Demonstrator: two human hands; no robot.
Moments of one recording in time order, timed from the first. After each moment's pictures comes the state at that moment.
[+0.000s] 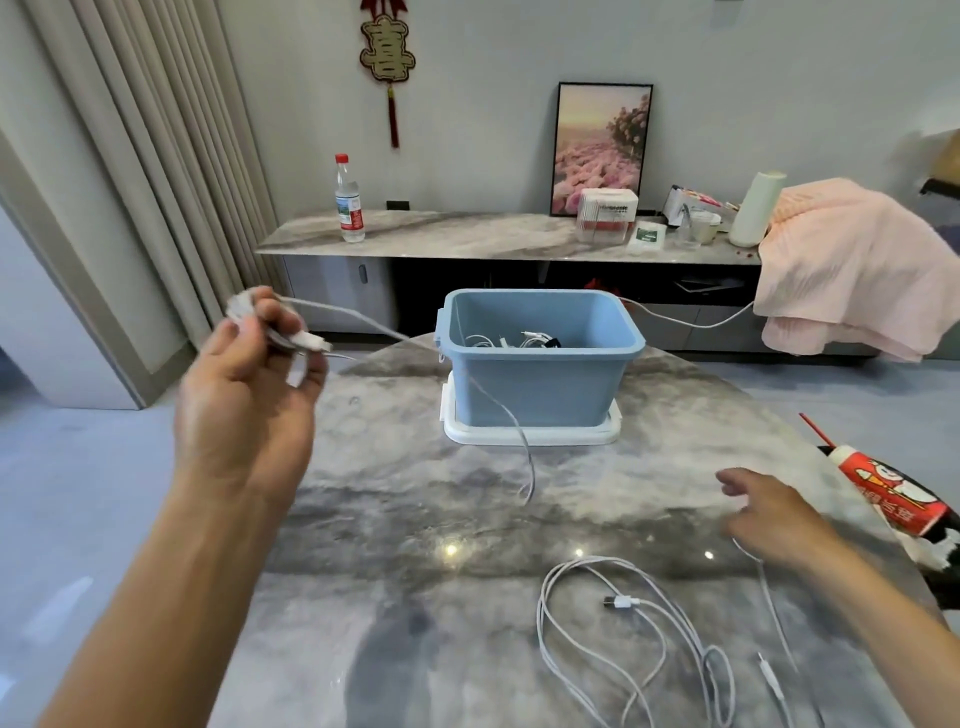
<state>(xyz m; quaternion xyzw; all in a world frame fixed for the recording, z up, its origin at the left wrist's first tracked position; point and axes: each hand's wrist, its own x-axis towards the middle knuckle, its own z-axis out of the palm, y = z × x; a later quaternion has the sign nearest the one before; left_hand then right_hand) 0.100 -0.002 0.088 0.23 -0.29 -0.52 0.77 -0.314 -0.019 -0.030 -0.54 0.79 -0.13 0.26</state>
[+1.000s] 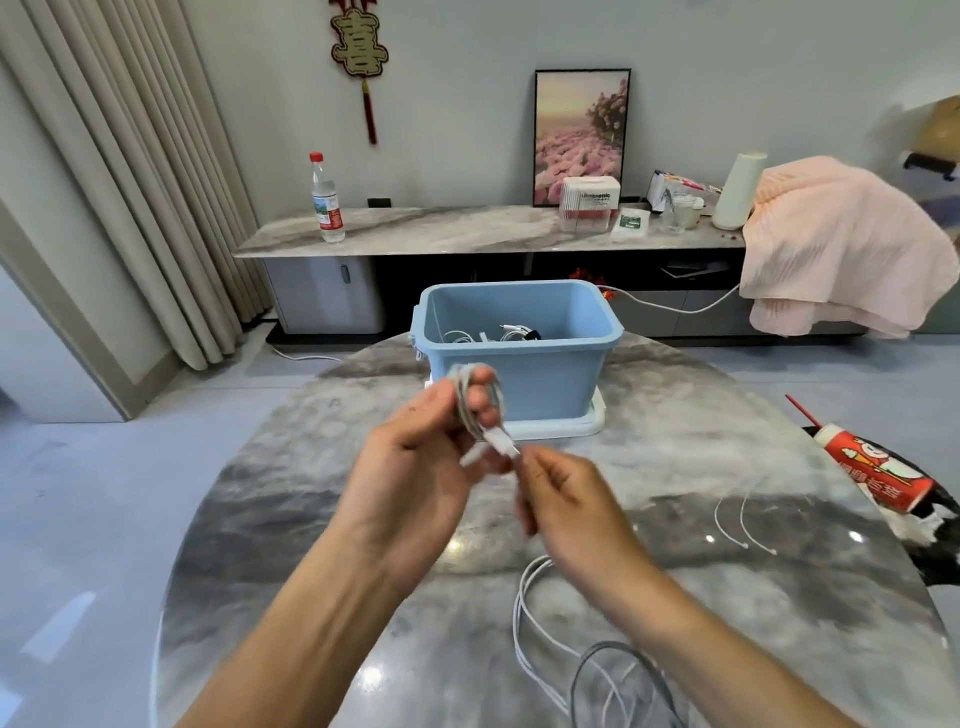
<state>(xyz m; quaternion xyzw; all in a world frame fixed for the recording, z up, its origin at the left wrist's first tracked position) -0.007 0.017 0.061 0.24 -0.33 -0.71 0.57 -0.150 0.025 0.015 -0.62 0.48 -0.46 0.41</state>
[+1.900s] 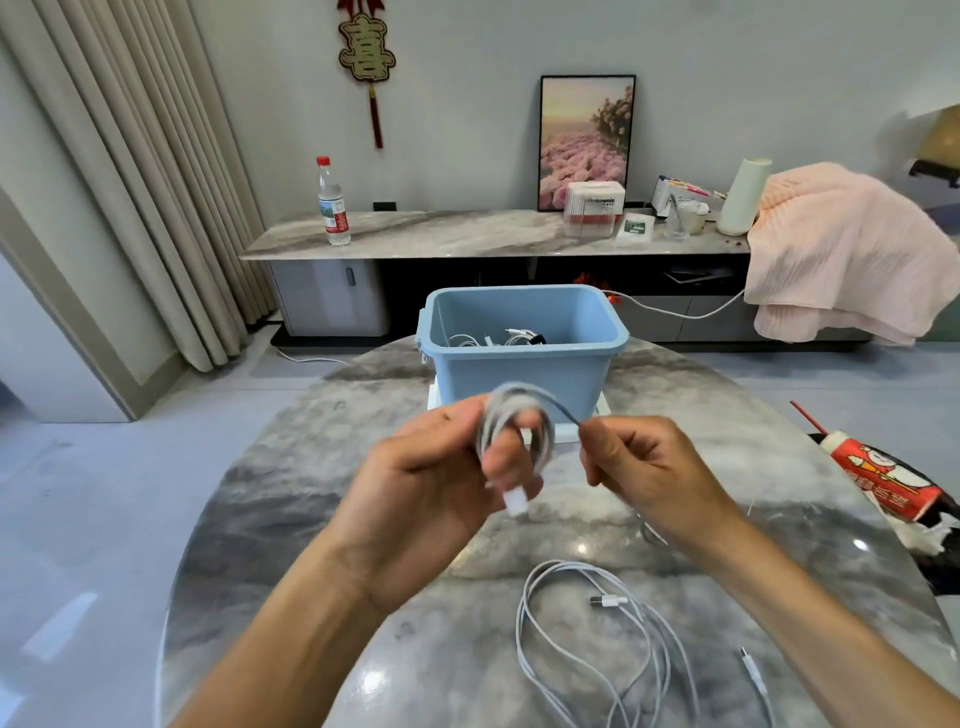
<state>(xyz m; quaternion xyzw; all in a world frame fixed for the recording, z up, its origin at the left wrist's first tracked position) 0.002 0.030 0.069 0.14 -0.44 -0.76 0.47 -0.206 0.004 0.034 -0.70 0.41 -0.45 0.38</state>
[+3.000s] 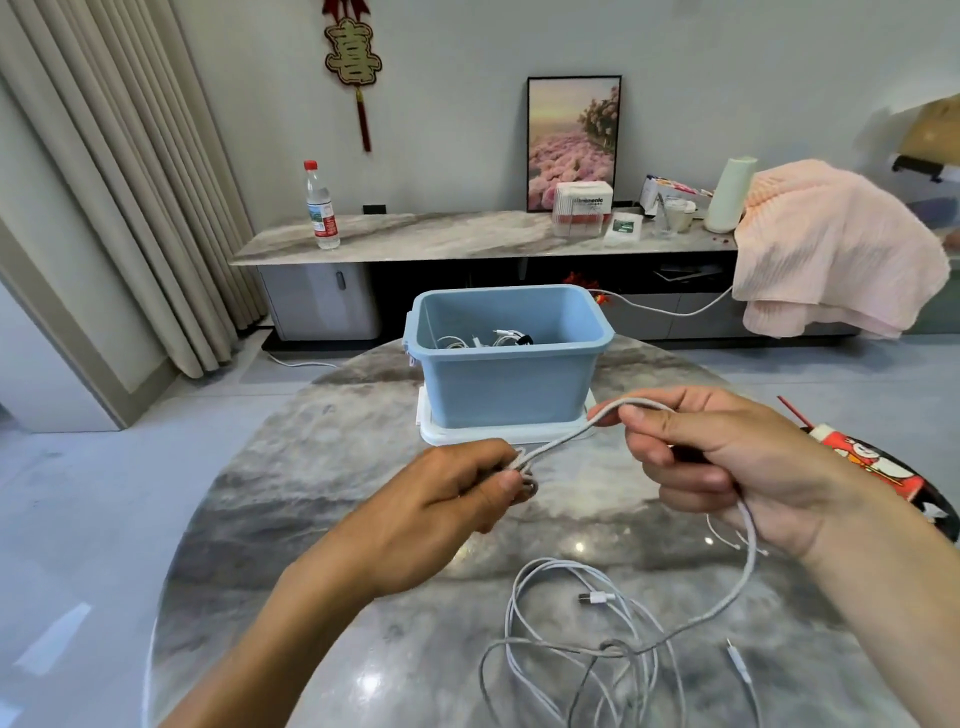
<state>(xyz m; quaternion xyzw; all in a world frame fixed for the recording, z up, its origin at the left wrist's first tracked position) 0.004 0.024 0.056 0.35 -0.78 -0.41 0.30 -0.246 0.019 0.089 -0.46 0.42 -0.40 0.67</state>
